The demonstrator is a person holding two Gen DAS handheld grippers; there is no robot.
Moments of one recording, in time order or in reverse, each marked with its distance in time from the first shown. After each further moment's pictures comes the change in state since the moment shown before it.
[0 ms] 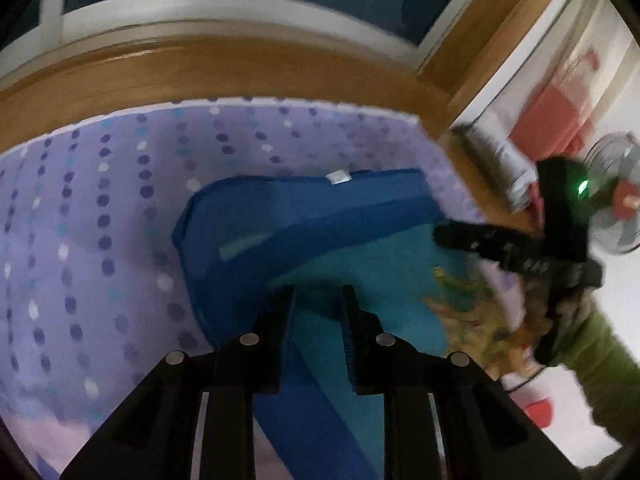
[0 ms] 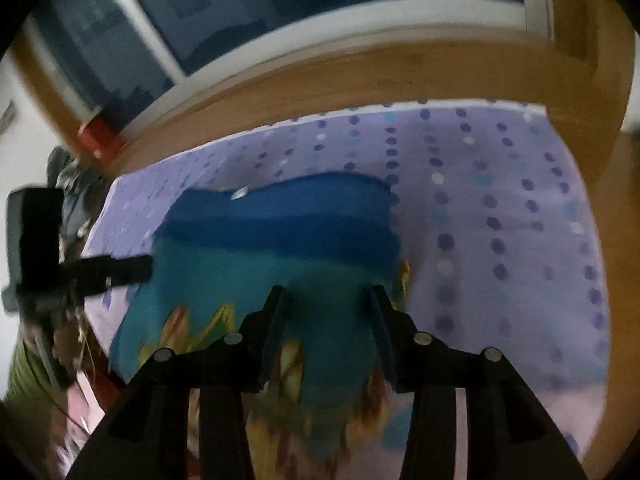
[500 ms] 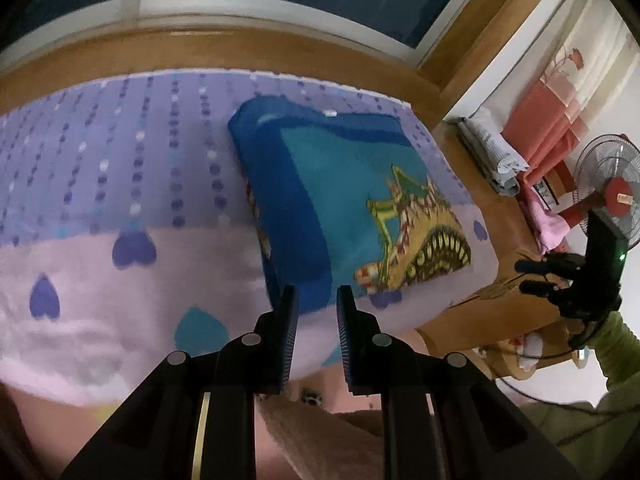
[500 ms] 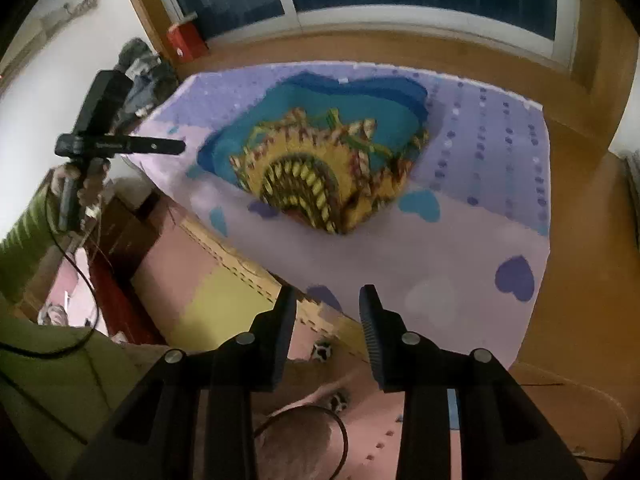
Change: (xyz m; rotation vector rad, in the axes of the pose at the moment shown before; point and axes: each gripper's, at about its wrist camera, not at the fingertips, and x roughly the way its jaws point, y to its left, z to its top) left arm -0.092 -0.027 -0.111 -0.094 -0.038 0.033; right arm -0.153 0.017 -0.145 -0.354 0.088 0.053
